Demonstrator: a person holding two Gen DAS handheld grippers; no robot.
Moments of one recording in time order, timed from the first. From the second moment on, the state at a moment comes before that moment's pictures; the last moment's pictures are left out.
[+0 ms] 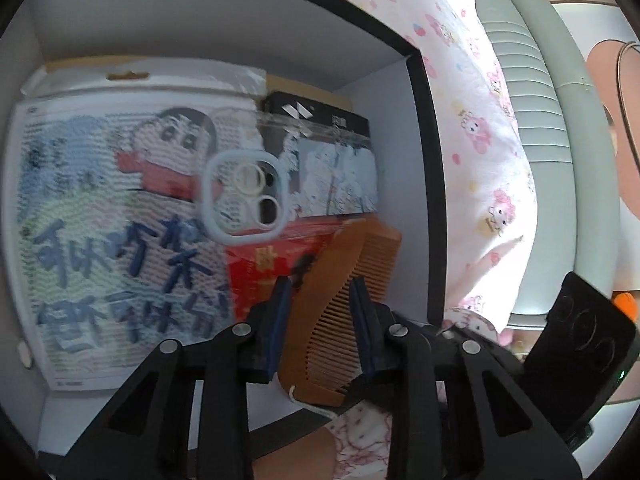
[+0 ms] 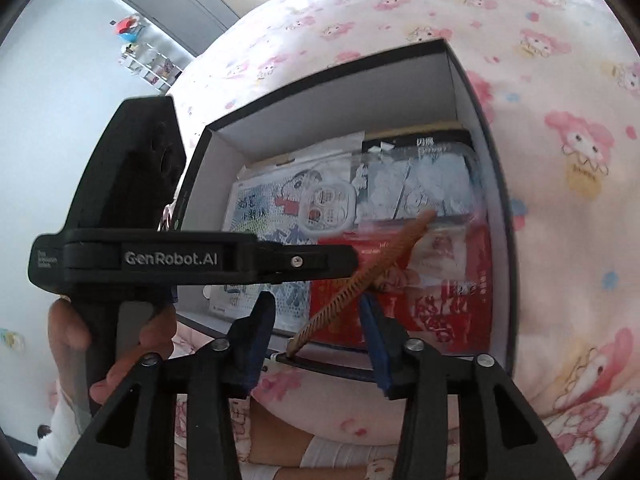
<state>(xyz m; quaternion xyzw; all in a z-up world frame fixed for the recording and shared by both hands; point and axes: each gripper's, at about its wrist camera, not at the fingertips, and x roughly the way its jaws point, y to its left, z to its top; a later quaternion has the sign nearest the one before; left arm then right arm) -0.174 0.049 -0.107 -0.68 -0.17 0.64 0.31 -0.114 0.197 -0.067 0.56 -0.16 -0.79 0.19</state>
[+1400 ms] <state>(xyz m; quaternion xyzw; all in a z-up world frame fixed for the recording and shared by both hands) -0.146 0.080 -0.109 -0.70 -0.06 0.66 0.25 -0.129 0.234 -0.067 0.50 -0.11 -0.84 0.16</state>
